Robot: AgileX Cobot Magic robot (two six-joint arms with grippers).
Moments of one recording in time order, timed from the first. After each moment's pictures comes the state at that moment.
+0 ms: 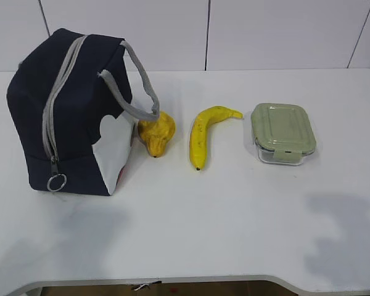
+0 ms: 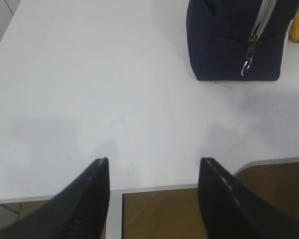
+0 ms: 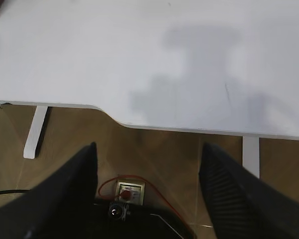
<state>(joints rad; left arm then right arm) -0.06 0.01 -0.51 0.04 1.12 -0.01 0.10 0.31 -0.54 0.16 1.13 0.02</state>
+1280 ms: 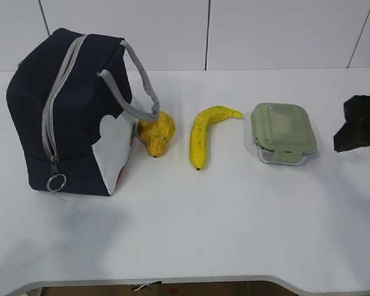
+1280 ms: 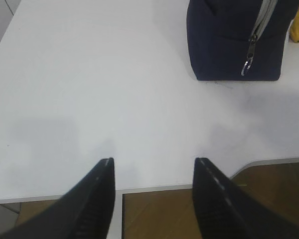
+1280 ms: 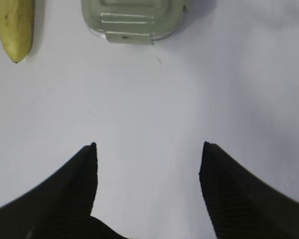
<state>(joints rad) -0.06 0.01 -0.51 0.04 1.12 -0.01 0.10 1.31 -0.95 0.17 0.82 0.09</state>
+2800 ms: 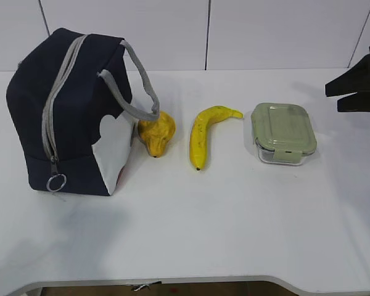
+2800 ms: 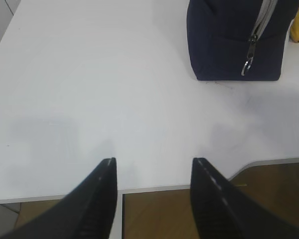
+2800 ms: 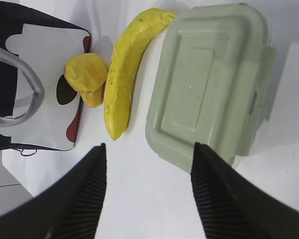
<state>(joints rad) -0.06 0.01 -0.51 0.04 1.12 -0.01 -0.36 1.89 -1.36 1.05 1.19 -0.80</state>
